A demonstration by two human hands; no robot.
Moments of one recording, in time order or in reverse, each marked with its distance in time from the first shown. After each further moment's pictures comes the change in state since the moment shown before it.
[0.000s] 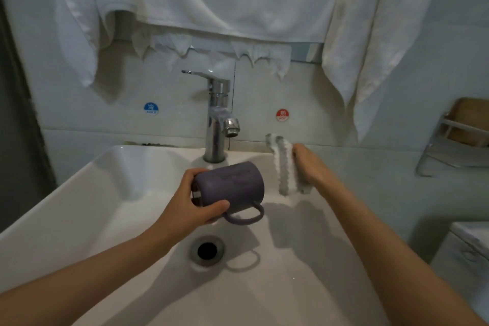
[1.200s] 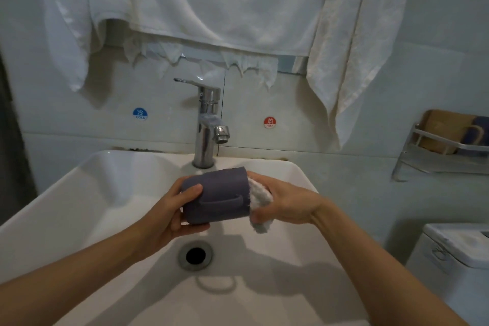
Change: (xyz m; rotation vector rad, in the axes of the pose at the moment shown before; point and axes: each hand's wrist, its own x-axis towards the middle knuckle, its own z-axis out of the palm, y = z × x) left_hand 0.001 0.007 -0.012 -0.382 -0.145 -0.291; right_hand -0.042 0.001 0.010 0.129 -0.704 -0.254
